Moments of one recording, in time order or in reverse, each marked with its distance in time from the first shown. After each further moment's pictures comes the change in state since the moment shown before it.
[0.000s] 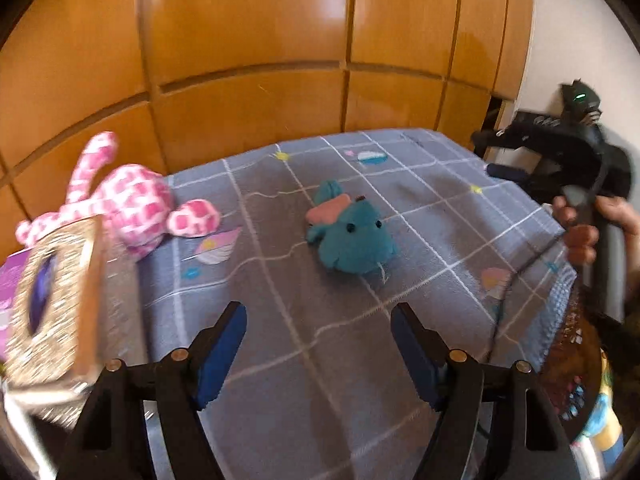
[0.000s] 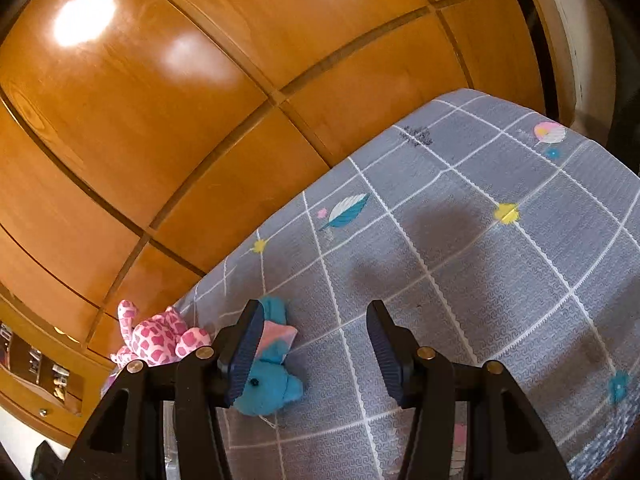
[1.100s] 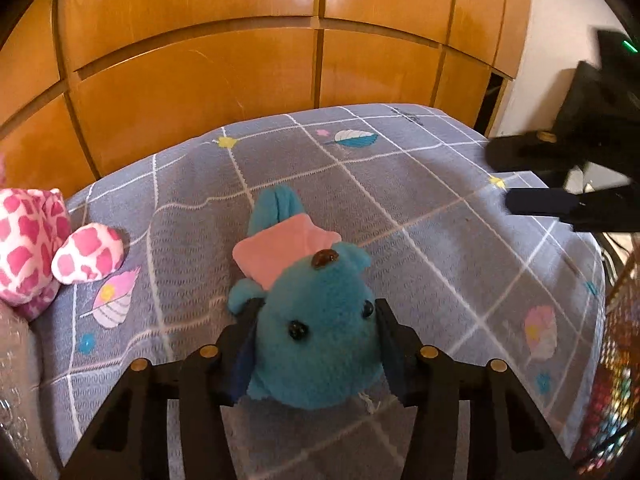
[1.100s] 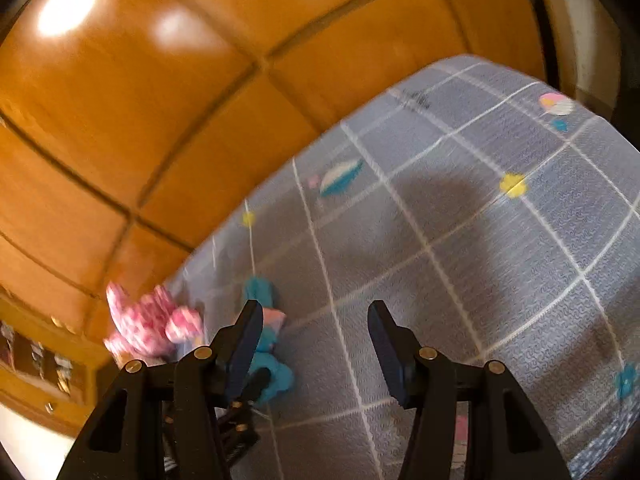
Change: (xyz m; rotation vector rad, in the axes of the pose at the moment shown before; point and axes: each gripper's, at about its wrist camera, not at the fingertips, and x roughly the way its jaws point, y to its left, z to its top) left arm 0.121 -0.023 0.036 0.054 0.039 -0.071; right arm 0.032 0.001 -0.002 0.005 0.171 -0.034
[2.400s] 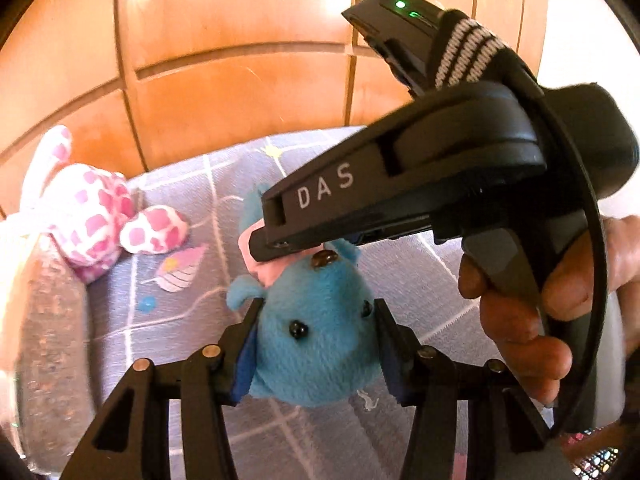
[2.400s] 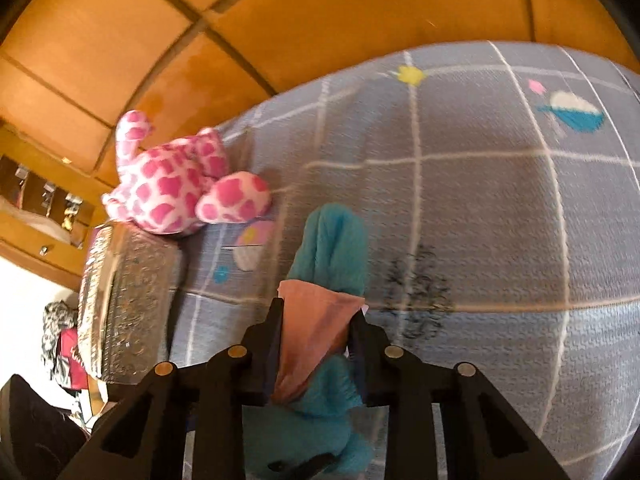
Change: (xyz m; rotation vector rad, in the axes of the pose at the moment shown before) left arm -0.075 0.015 -0.025 -0.068 -0.051 0.068; right arm 0.134 0.125 -0.035 -0.404 0.386 0.133
